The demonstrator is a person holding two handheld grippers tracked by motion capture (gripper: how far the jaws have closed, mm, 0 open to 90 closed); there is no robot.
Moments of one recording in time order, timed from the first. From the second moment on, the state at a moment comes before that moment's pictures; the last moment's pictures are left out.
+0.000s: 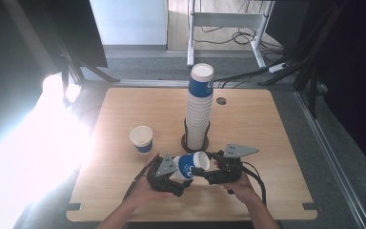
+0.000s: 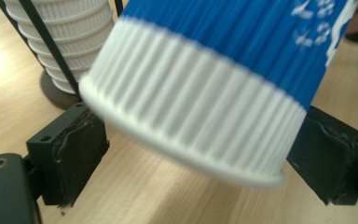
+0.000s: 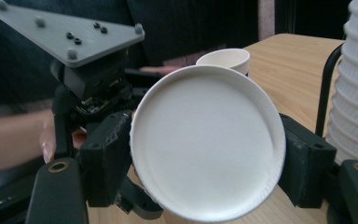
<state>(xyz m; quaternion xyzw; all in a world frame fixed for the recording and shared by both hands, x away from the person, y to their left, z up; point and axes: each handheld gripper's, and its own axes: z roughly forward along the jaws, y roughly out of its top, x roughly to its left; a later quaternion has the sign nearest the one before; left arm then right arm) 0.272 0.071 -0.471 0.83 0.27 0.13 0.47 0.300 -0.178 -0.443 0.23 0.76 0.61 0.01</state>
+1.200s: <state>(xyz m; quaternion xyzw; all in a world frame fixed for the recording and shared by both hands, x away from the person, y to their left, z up) 0.282 0.066 -0.473 0.81 0.22 0.13 0.52 0.306 -0.187 -0.450 0.23 0.75 0.62 -0.03</state>
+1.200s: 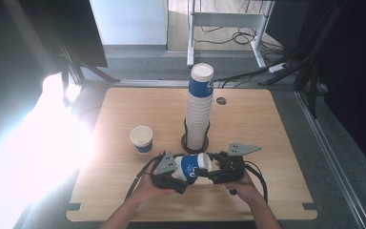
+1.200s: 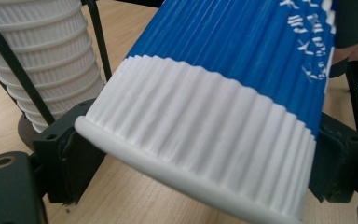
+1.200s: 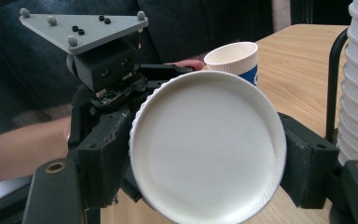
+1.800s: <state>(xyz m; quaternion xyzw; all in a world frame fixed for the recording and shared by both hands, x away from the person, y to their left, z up) 0.282 0.087 -0.461 0.85 0.19 0.17 0.46 0.301 -0.188 -0.446 0.22 0.77 0.60 0.00</state>
